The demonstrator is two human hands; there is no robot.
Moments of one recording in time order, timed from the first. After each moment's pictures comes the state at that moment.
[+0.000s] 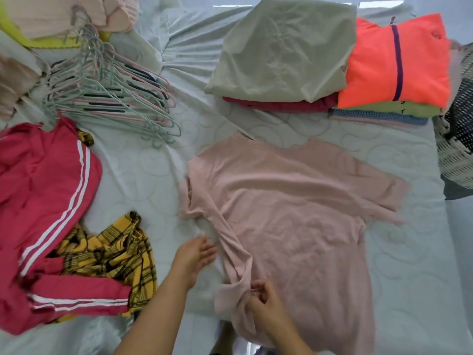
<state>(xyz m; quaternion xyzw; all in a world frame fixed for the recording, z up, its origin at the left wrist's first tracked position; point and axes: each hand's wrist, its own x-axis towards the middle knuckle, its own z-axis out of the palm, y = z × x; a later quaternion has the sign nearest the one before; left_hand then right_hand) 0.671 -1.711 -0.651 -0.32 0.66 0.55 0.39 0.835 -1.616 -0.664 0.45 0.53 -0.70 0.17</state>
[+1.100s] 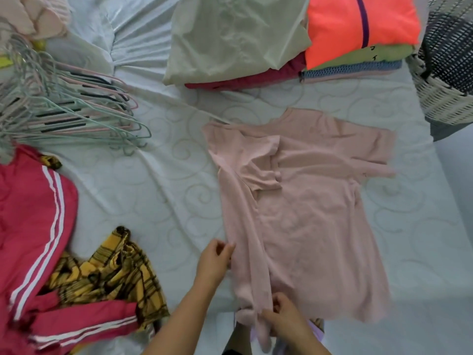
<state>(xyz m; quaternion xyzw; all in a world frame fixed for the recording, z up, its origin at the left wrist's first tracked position) 0.699 -1.704 -0.684 -0.03 0.85 0.32 0.42 0.874 -1.641 -0.695 0.52 0.45 -0.68 0.24</state>
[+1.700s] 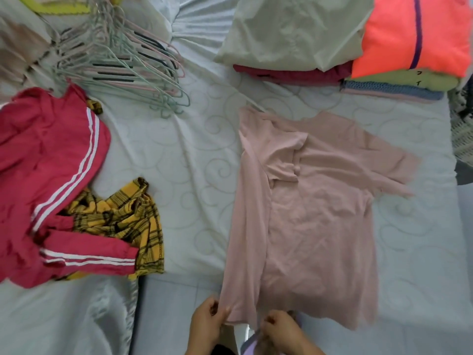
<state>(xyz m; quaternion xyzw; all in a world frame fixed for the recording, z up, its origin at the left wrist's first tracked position) 0.848 -1.800 -0.691 -0.17 0.82 0.35 0.43 0.925 -1.641 -0.698 0.39 0.63 -0.54 0.39</state>
